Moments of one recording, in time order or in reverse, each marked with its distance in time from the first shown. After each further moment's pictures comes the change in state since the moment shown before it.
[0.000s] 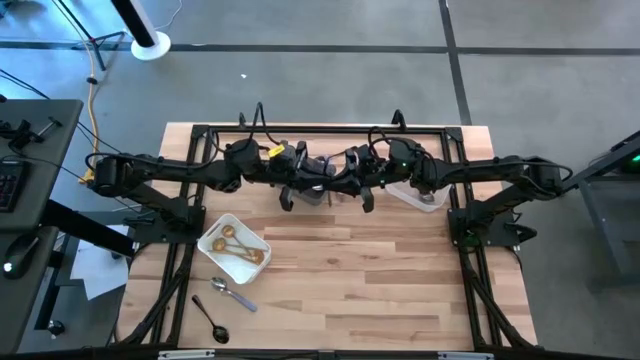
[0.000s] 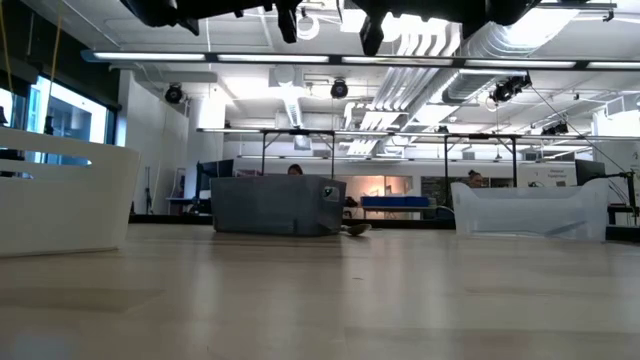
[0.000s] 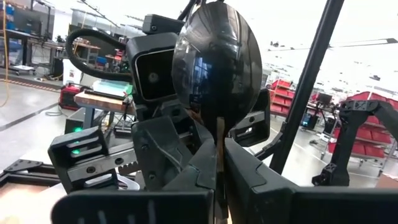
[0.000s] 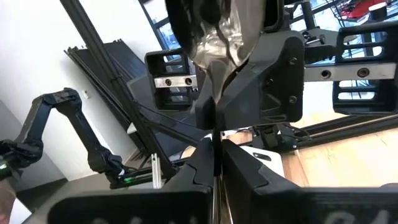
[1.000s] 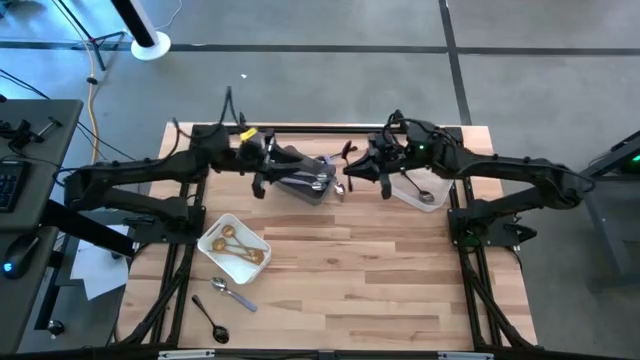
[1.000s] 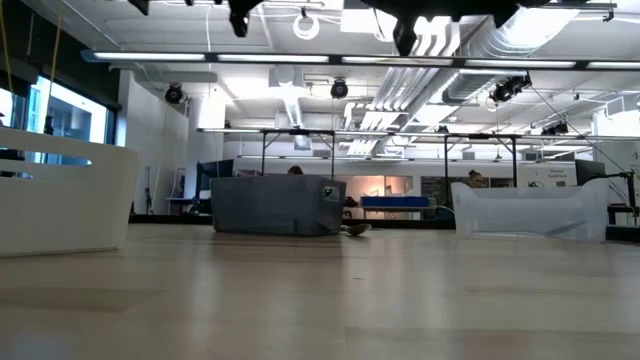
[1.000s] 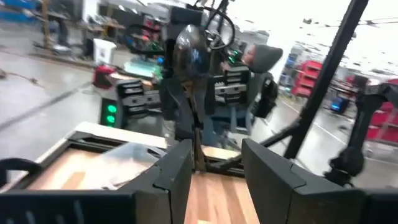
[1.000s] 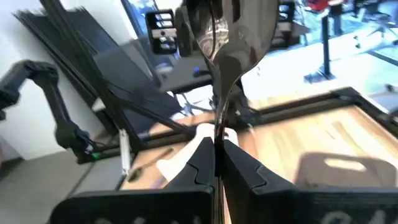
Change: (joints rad) left arm 0.114 -0.318 -0.045 -0.403 0.015 0.048; right arm -0.130 -0.194 0.000 -0.344 -0.045 -0.155
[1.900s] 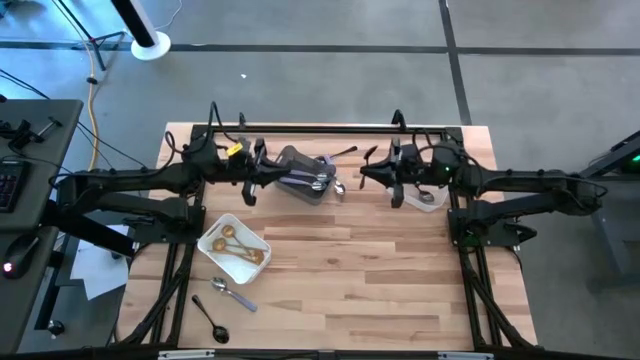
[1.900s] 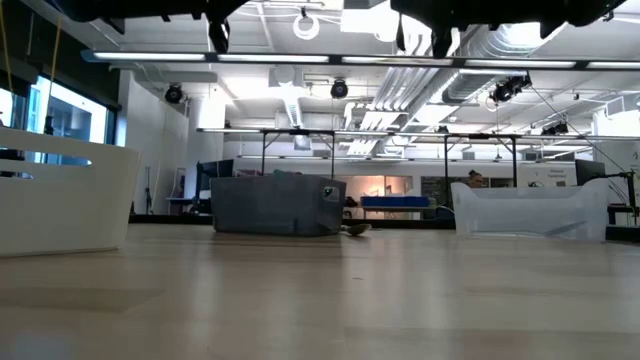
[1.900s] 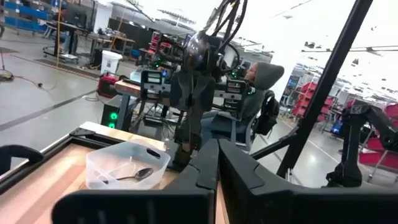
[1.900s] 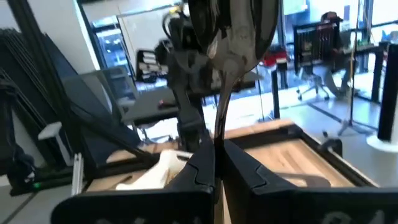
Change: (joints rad) left arm -0.033 -0.114 -0.211 0.170 -0.067 -0.079; right arm 0.087 -0.214 -0.286 0.230 0.299 -0.080
